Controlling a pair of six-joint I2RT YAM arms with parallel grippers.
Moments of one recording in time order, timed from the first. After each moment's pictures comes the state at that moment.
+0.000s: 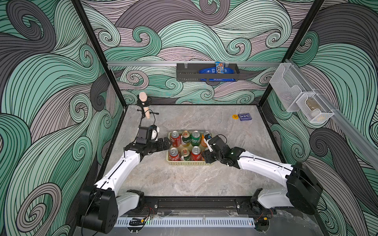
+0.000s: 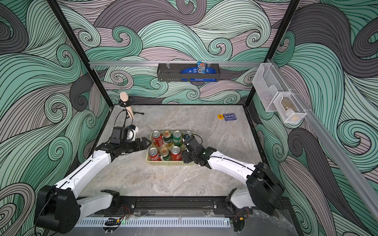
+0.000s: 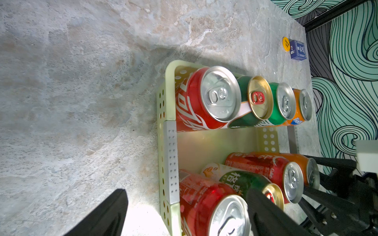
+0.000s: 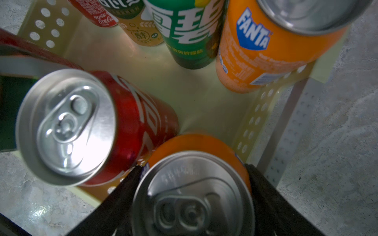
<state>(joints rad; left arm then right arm) -0.19 1.17 0.76 -0.46 0.35 -0.39 0.78 1.38 0.81 -0.38 0.14 0.33</state>
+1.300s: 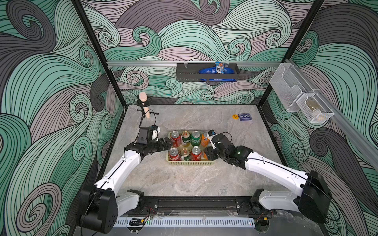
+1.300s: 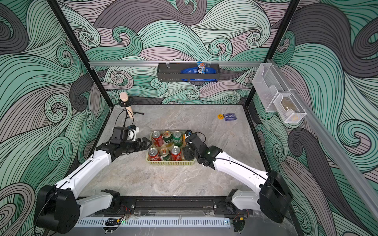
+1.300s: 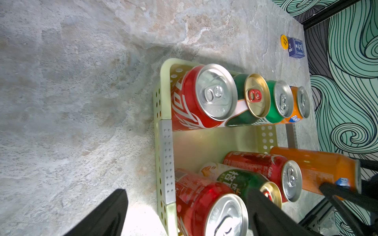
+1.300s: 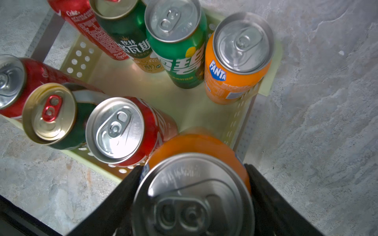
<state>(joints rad) -0.21 1.17 0.76 -0.46 0.35 -0.40 0.79 1.27 0.89 -0.50 0.23 0.35</state>
